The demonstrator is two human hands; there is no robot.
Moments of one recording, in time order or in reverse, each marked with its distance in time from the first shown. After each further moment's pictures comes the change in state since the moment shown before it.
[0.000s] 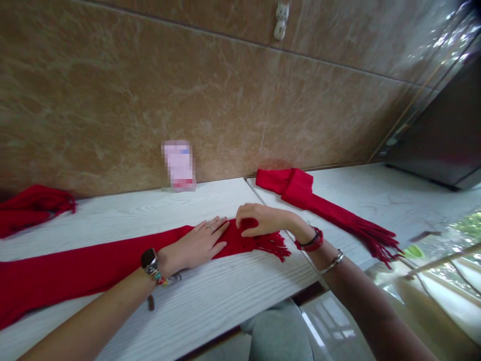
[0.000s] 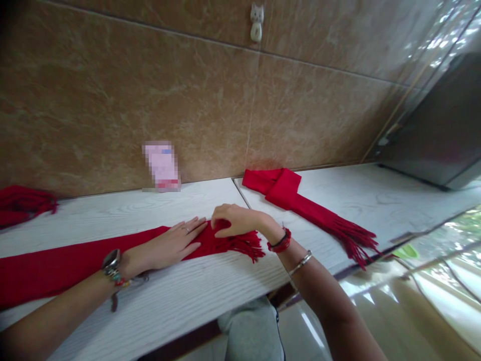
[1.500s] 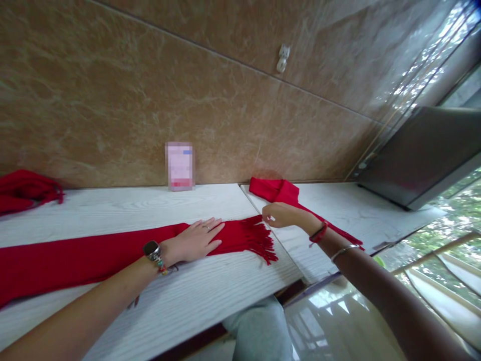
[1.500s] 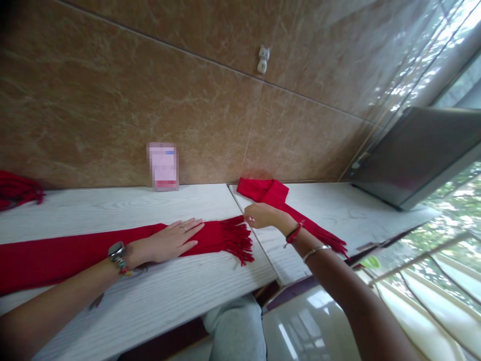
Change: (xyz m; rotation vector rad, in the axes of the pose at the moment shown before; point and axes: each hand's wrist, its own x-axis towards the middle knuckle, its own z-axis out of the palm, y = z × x) left_hand 0.004 -0.013 0.010 -0.070 0.016 0.023; right_hand -0.052 0.043 -0.021 -0.342 -0.122 0.264
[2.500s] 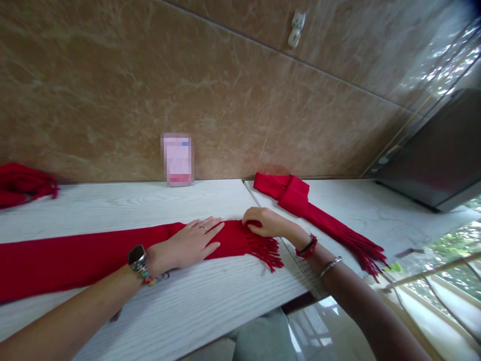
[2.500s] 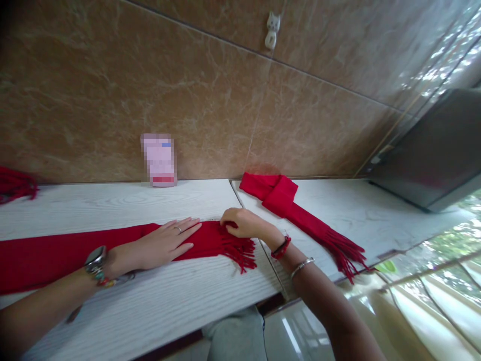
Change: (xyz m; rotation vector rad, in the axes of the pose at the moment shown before) left_hand 0.000 -0.002 0.006 0.018 0.043 -0.011; right_hand 0.033 -0.030 0.027 0.261 0.249 -0.215
